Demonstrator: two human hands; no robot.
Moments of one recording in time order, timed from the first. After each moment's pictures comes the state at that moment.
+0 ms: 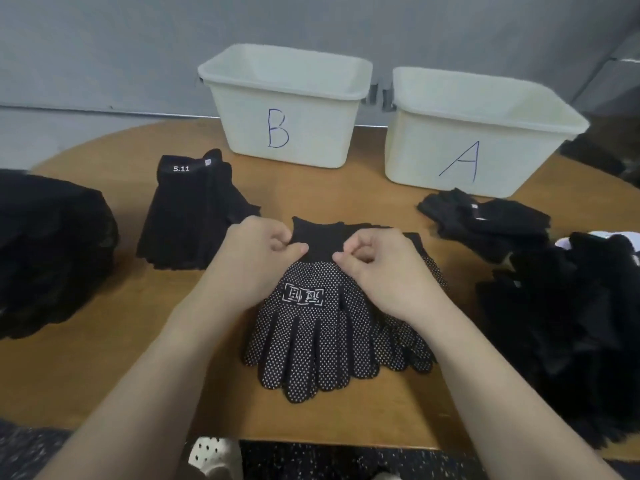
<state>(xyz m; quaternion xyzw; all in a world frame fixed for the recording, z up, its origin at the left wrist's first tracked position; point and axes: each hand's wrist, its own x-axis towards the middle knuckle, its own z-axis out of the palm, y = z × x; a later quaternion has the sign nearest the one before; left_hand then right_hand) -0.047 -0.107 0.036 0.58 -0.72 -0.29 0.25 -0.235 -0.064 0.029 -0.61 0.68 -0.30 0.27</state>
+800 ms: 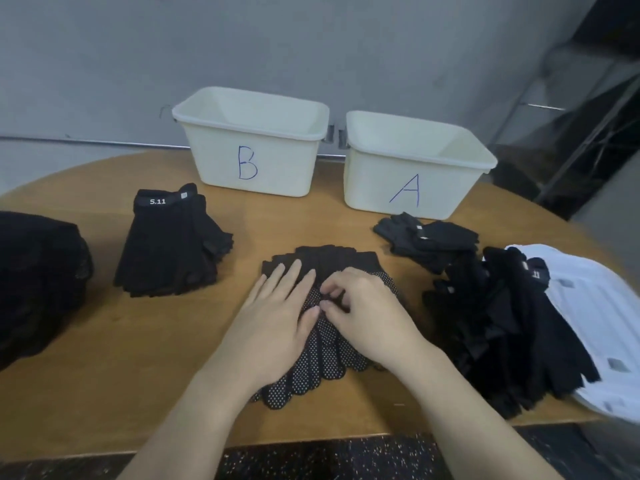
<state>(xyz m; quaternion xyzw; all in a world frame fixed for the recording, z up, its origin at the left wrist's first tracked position) -0.073 -0.063 -0.015 0.45 -0.87 -0.14 0.13 -0.241 -0.021 0.031 -0.68 0.69 -0.22 0.12</state>
